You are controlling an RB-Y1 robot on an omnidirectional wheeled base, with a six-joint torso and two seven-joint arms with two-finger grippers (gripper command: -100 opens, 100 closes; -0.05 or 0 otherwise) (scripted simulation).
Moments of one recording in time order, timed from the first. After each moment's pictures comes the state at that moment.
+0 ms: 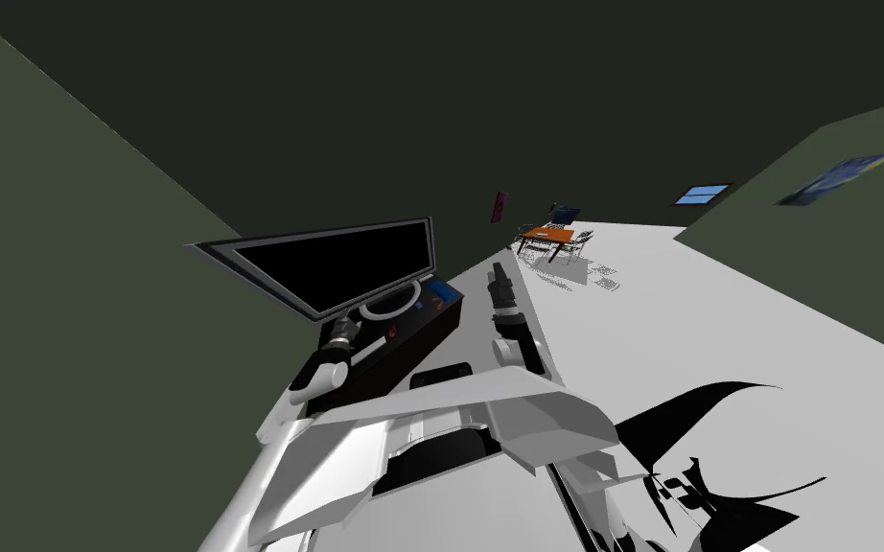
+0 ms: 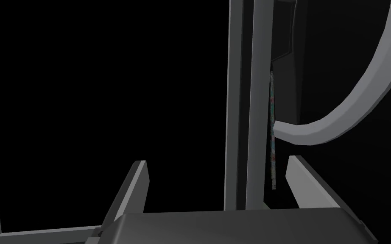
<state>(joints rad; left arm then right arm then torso) 0.25 0.36 0.14 -1.66 0.39 0.03 0.10 0.48 -0.02 0.05 -2.26 0.08 -0.38 0.16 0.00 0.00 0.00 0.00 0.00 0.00</state>
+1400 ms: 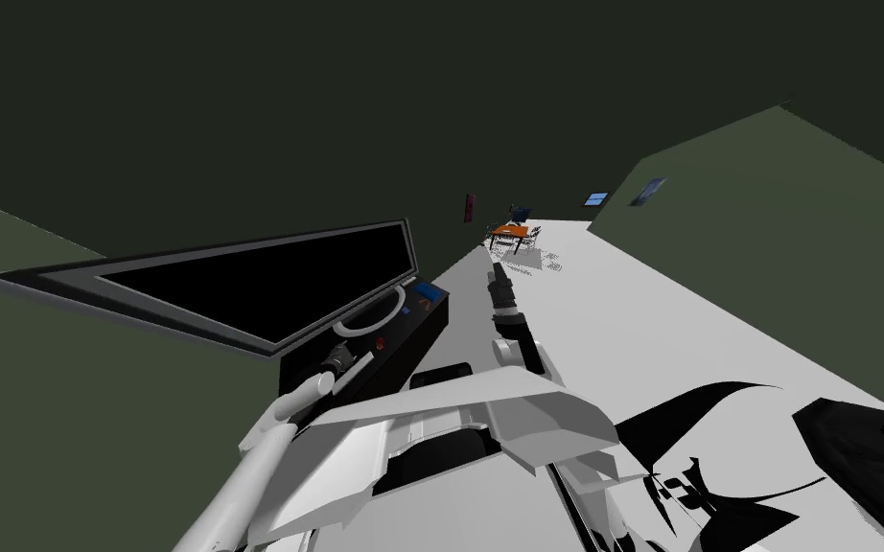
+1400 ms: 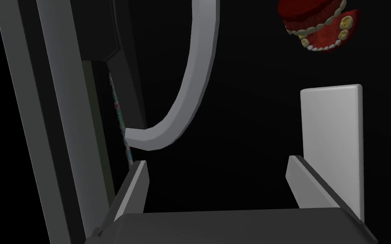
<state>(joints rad) 0.18 0.48 0.15 -1.29 0.59 0.37 0.15 0.48 -0.02 0.05 -2.26 0.08 -0.38 0.16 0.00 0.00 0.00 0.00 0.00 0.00</state>
